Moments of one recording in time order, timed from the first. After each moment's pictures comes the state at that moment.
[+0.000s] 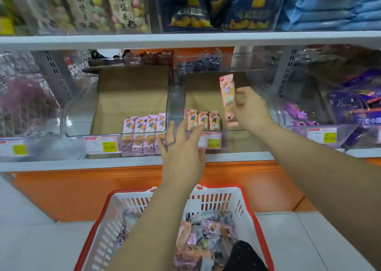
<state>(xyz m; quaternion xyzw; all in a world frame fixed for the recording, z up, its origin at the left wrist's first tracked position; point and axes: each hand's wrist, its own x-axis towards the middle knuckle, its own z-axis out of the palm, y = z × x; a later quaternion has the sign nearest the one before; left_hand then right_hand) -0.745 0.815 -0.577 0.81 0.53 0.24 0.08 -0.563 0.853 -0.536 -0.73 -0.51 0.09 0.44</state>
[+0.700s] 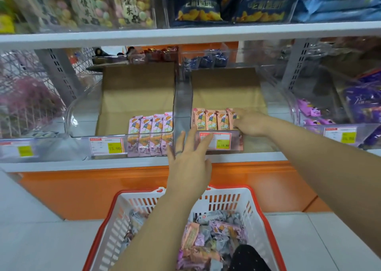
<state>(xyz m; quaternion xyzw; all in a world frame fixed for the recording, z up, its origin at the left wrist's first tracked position) -0.755 0.822 -0.599 0.84 0.48 0.24 0.10 -0.558 0.870 -0.548 -0.77 -0.61 0.16 0.10</state>
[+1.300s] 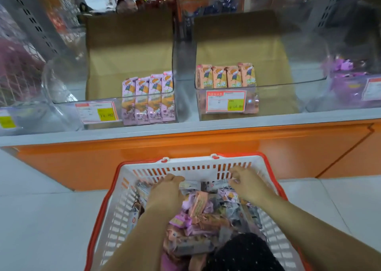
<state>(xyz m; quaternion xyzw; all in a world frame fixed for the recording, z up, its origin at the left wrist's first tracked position) -0.830 0.825 -0.746 0.80 0.56 -0.06 0.20 -0.609 0.780 -0.770 -0.74 -0.57 0.33 0.14</state>
